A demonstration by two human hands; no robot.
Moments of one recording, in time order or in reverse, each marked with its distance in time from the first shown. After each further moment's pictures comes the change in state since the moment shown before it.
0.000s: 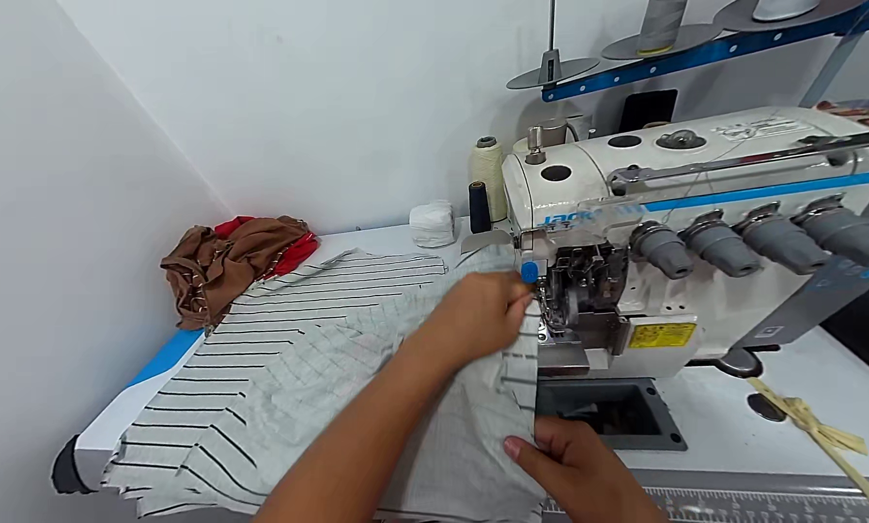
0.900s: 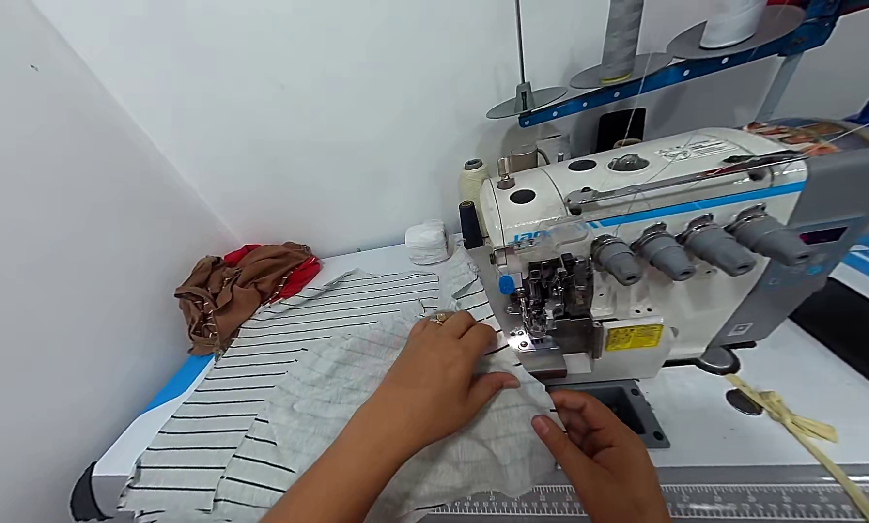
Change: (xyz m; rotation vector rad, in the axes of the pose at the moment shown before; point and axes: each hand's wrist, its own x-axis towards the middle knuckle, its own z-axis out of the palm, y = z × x) left_hand -0.053 0.024 -0.022 0.254 -0.063 -0.017; right_hand -0.008 0.006 0.001 0.131 0.449 -0.355
